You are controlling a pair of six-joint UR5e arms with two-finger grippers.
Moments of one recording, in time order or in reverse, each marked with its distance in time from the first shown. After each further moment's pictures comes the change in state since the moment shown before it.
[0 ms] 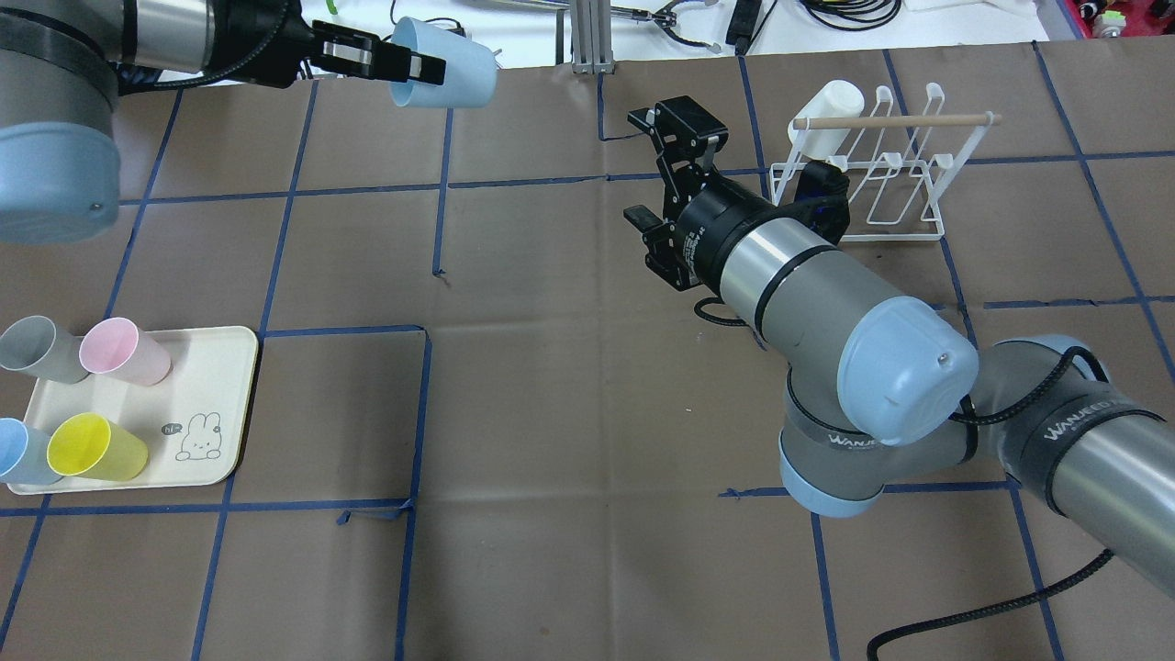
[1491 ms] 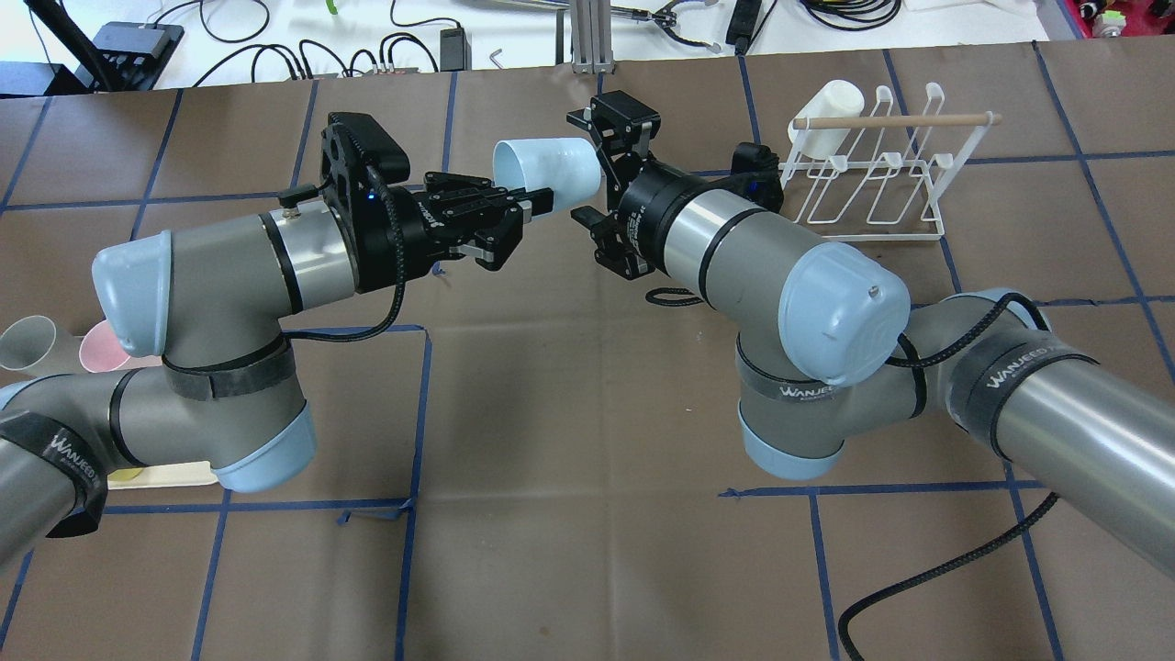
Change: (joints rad) left arm -0.093 0.036 -0.513 0.992 -0.108 -0.317; right arm 0.055 0.092 -0.116 0.090 0.043 0.008
